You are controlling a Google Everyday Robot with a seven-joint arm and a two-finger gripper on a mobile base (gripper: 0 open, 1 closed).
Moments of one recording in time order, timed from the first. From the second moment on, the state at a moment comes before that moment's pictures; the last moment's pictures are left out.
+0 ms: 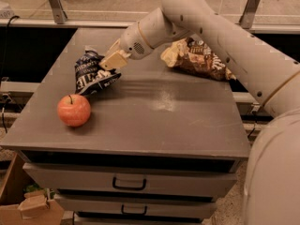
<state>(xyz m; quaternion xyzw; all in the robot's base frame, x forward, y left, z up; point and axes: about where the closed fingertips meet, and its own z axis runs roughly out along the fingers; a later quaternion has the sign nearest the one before) 0.645 0.115 0.894 -0.62 0.63 0.31 0.35</state>
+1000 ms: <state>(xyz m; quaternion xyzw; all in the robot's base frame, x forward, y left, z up) 0.637 0.120 0.888 -0.62 0.63 0.31 0.34</state>
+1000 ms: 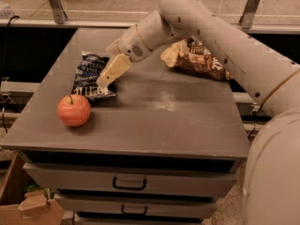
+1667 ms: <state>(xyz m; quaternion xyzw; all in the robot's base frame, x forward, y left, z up) 0.701 0.016 0.917 -0.57 0.66 0.22 0.43</state>
